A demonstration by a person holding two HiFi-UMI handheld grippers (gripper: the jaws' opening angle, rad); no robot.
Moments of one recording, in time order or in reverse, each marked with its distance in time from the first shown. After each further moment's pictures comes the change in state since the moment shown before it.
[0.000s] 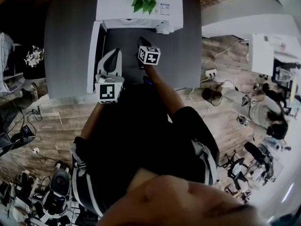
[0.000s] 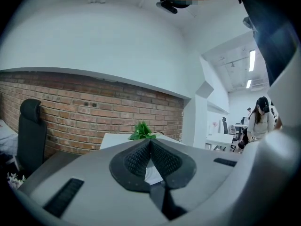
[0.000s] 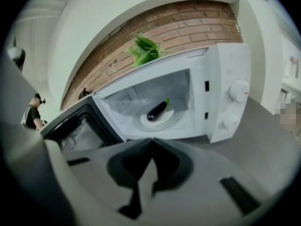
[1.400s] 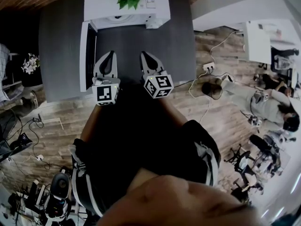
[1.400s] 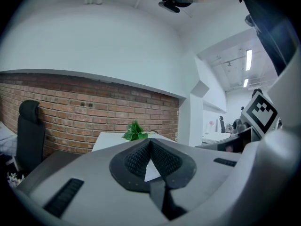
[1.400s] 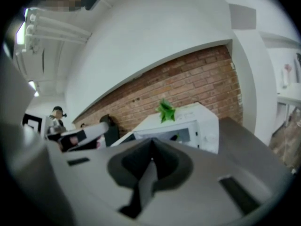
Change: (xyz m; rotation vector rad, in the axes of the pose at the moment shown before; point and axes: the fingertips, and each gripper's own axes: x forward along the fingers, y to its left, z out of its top) left arm -0.015 -0.039 -0.005 0.032 -0.006 -0.029; right arm -0.222 0.059 0.059 -0.040 -0.324 0.123
